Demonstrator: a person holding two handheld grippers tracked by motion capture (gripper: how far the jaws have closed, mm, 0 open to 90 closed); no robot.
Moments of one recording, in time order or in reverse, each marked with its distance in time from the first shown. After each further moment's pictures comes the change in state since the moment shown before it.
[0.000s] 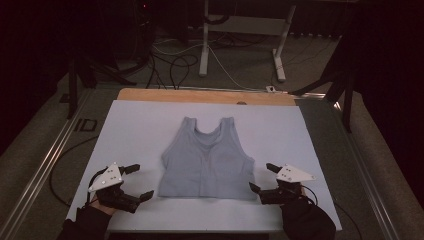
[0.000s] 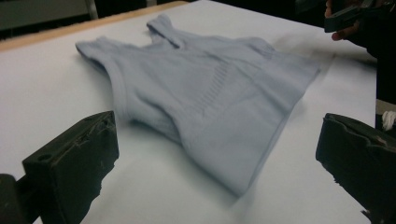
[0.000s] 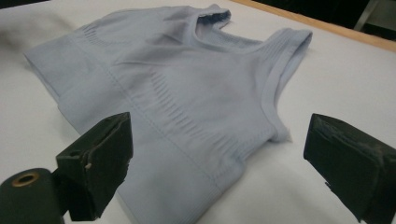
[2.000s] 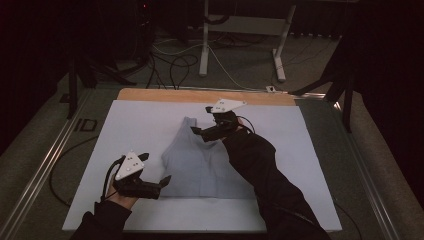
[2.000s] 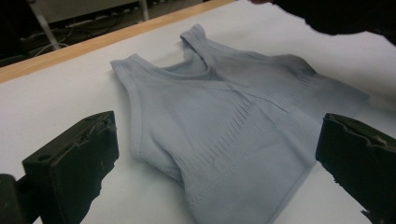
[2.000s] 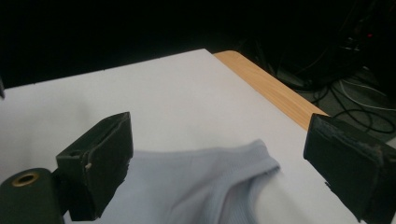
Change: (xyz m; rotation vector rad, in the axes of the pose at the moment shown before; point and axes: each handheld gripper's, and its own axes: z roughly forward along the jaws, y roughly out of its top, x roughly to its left) left arm -0.031 0.058 0.030 0.085 0.224 -0.039; right arm -0.004 0.171 0.172 -0.069 0.224 -0.133
